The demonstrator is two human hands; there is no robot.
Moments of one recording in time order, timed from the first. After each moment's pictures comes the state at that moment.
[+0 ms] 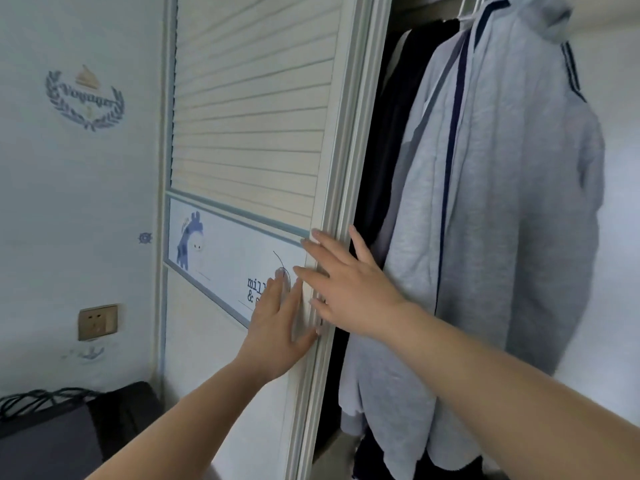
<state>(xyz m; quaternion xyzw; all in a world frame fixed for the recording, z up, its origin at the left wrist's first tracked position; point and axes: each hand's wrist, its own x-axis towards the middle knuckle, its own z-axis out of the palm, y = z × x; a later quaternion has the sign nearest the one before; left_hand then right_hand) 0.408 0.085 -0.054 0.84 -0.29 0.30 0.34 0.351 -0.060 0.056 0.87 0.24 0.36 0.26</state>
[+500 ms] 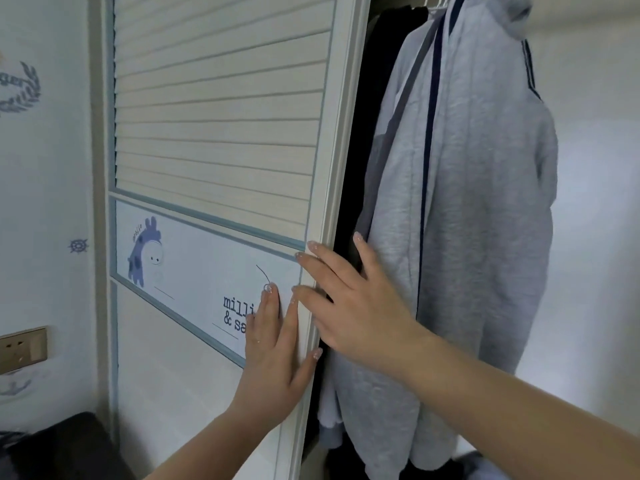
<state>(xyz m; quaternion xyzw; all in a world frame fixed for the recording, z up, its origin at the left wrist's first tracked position) 0.411 0.045 -0.073 0.80 -0.33 0.37 0.34 0.346 -0.085 0.045 0.79 0.22 0.47 0.34</state>
